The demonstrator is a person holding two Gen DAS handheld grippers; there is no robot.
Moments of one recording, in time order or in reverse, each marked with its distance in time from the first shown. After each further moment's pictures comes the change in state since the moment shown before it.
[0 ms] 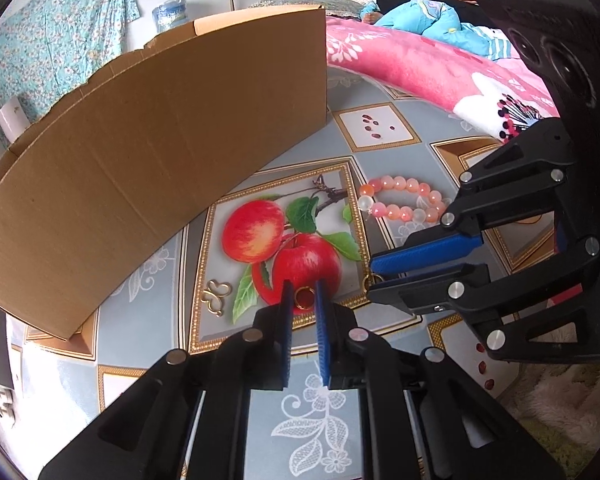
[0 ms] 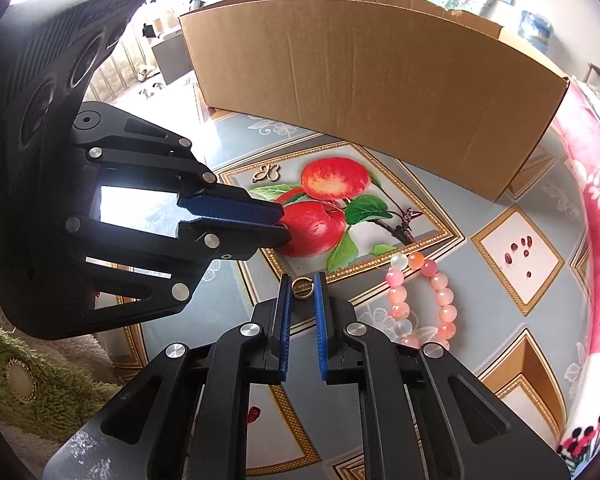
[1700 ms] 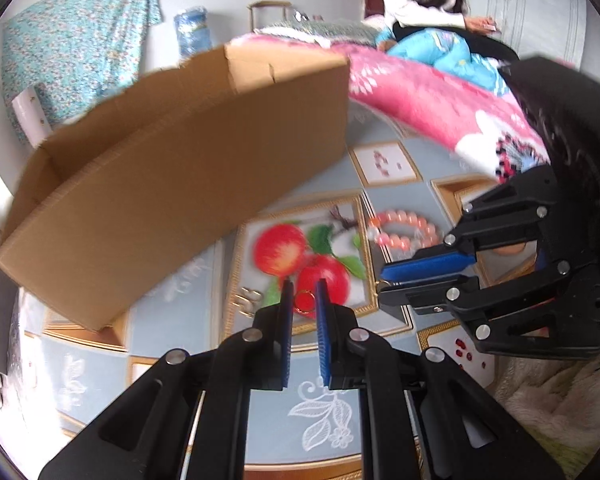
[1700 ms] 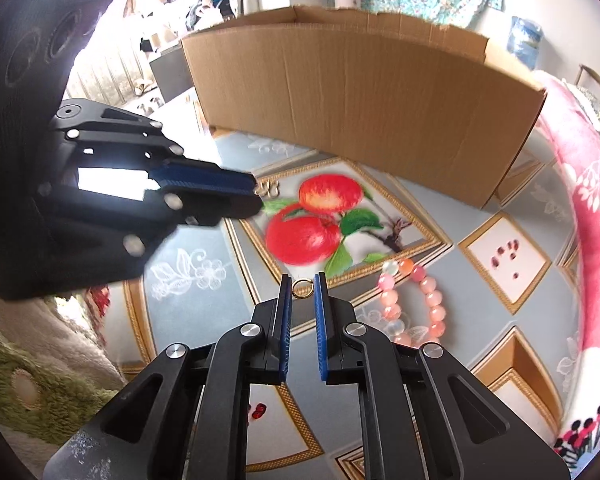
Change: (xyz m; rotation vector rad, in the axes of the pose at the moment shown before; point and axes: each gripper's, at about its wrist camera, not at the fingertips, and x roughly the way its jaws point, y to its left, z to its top) left arm -0.043 0.018 0.001 -0.078 -0.075 0.005; right arm -0.022 -0.002 -0.002 0.011 -0.058 -0.011
